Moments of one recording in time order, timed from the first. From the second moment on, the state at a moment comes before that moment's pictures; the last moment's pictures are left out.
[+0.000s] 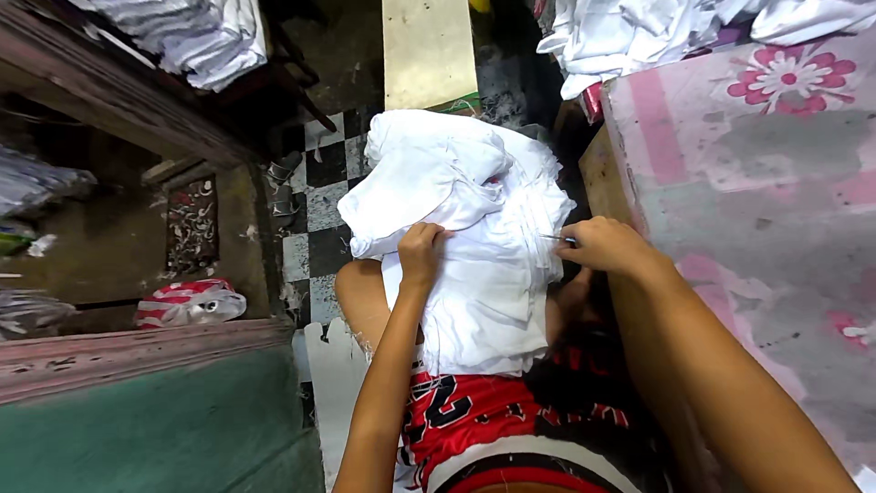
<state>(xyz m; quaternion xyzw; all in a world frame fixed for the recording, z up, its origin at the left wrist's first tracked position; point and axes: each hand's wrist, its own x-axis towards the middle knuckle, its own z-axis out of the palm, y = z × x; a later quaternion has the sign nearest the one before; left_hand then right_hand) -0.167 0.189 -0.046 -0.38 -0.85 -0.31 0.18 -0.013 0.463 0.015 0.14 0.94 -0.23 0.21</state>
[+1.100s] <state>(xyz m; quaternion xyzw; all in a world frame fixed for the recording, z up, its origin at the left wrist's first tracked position) 0.010 0.078 0.025 -0.18 -0.88 -0.37 -0.22 0.038 0.299 -0.012 -0.28 0.86 -0.43 -0.02</state>
